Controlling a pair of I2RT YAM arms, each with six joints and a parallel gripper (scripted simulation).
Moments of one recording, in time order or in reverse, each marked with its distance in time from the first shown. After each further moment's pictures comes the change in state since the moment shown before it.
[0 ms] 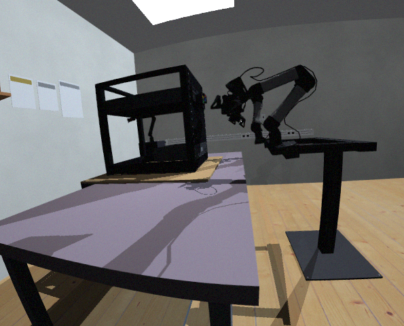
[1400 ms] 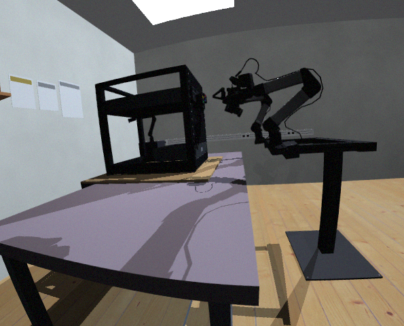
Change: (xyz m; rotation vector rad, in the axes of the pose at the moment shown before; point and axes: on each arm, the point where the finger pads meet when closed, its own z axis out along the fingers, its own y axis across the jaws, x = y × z) left arm -0.007 -0.071 -0.079 0.342 -0.067 0.122; right arm -0.034 -0.073 -0.080 0.619 -0.154 0.253
